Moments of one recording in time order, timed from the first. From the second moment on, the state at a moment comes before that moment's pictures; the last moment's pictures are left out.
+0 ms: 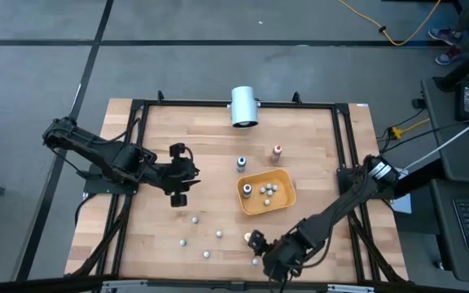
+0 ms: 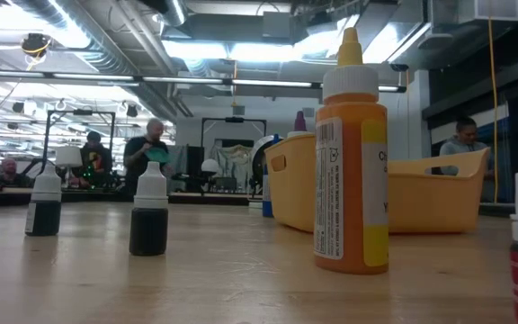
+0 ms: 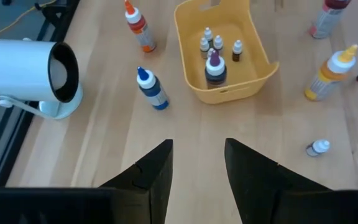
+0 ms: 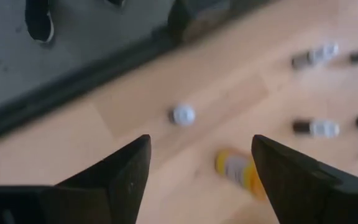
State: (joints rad) left arm -0.37 1.23 1.23 -0.89 -0.47 -0.29; right arm 0.68 1.91 1.53 -0.66 0.08 -0.44
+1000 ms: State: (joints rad) left arm -0.38 1.23 1.23 -0.89 -0.45 -0.28; right arm 0.64 2.10 1.53 -0.44 -0.03 -0.45
